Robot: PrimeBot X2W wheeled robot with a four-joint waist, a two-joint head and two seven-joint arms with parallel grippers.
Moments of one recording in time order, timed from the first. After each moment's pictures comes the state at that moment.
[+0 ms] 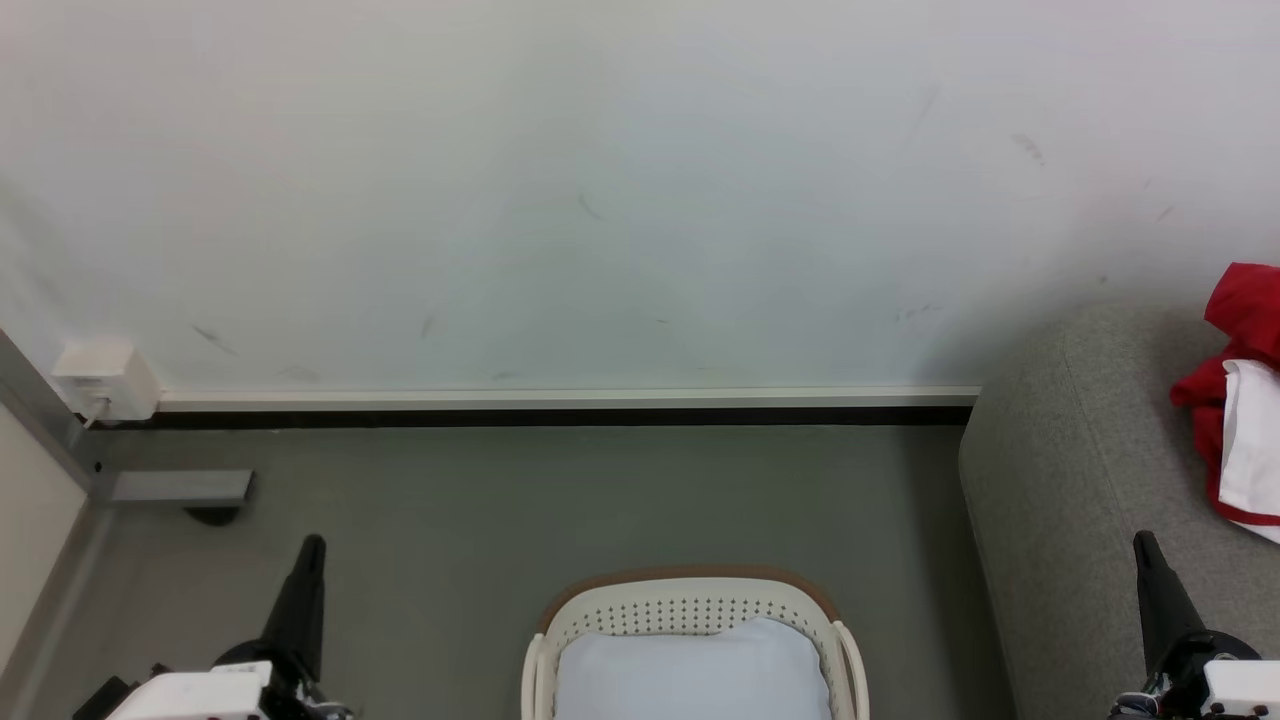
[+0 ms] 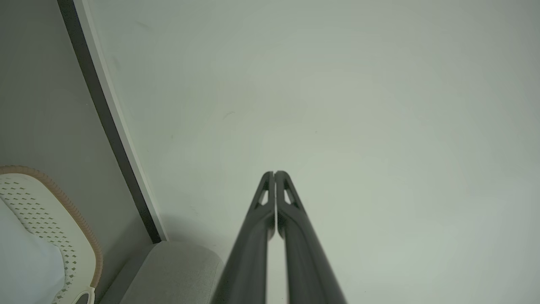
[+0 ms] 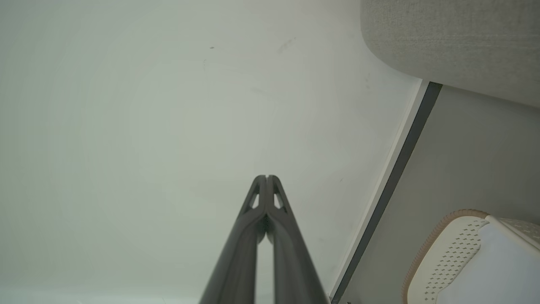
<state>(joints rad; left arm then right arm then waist) -0.11 0.05 0.11 0.25 -1.61 -0.13 0.11 -0.11 -0.05 -0.11 0.25 1.61 0.13 0.11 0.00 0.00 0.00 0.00</state>
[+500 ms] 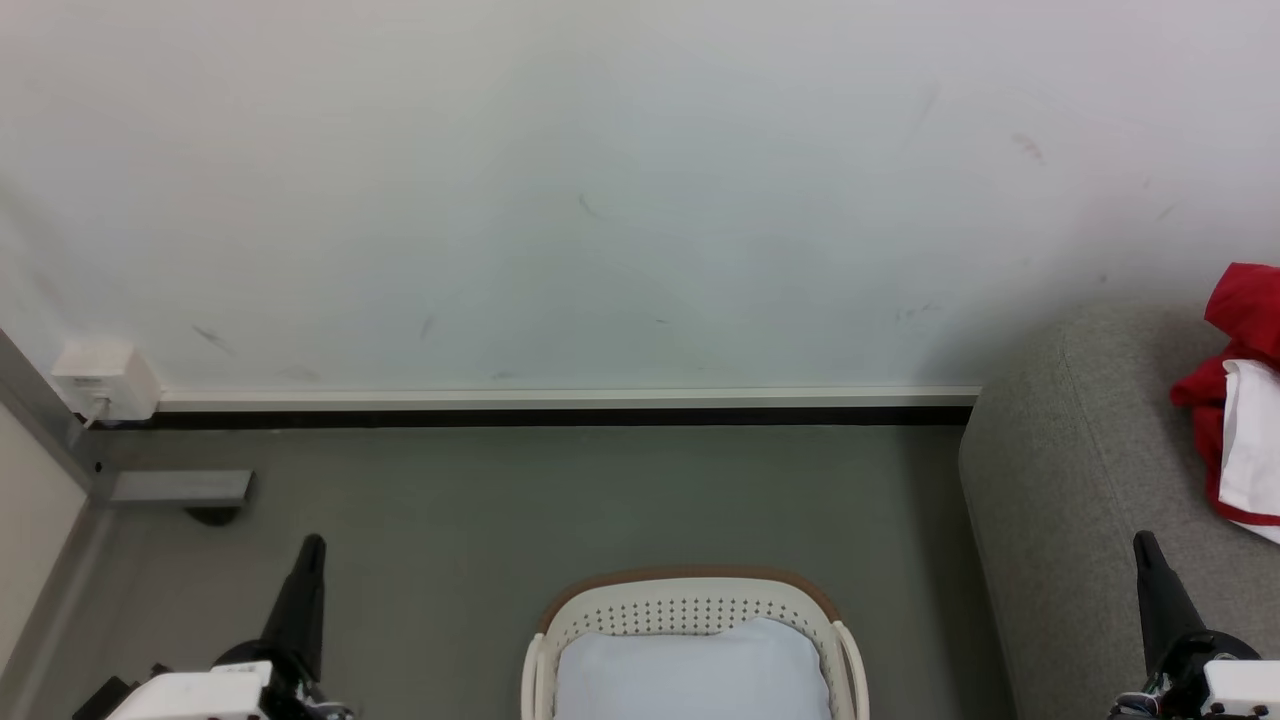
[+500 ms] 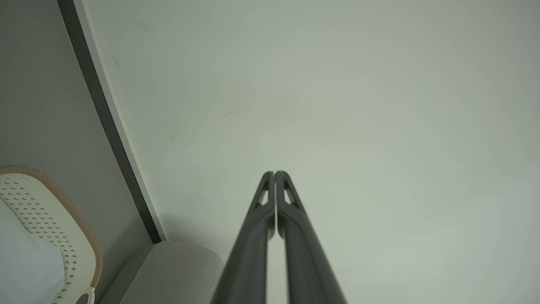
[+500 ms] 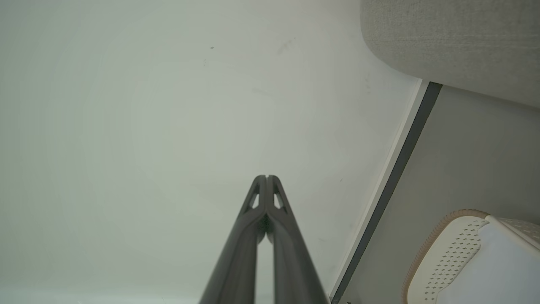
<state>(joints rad) -0.11 0.05 0.11 0.25 -1.61 -0.13 0.11 -0.11 -0.05 -0.11 0.25 1.61 0.13 0.11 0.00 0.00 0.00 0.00</state>
